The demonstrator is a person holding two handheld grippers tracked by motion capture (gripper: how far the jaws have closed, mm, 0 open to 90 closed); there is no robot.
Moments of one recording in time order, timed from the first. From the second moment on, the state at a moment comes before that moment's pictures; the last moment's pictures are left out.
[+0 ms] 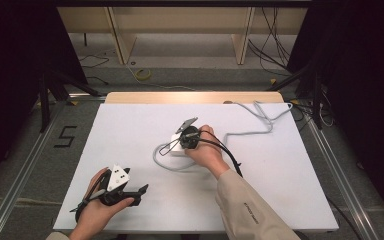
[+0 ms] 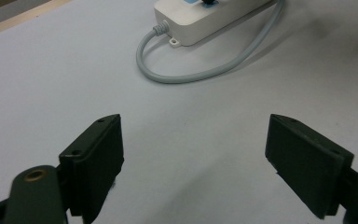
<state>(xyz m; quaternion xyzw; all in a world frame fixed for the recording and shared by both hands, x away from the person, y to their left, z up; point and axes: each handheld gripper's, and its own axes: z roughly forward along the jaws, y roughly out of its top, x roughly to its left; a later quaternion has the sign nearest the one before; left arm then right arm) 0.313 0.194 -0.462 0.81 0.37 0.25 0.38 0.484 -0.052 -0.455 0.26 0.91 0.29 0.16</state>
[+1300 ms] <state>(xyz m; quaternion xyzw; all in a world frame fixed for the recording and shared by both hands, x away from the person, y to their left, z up) 0.314 0.194 -0.462 0.81 0.37 0.24 0.38 0.482 -0.053 -0.456 0.27 0.90 0.30 0.16</state>
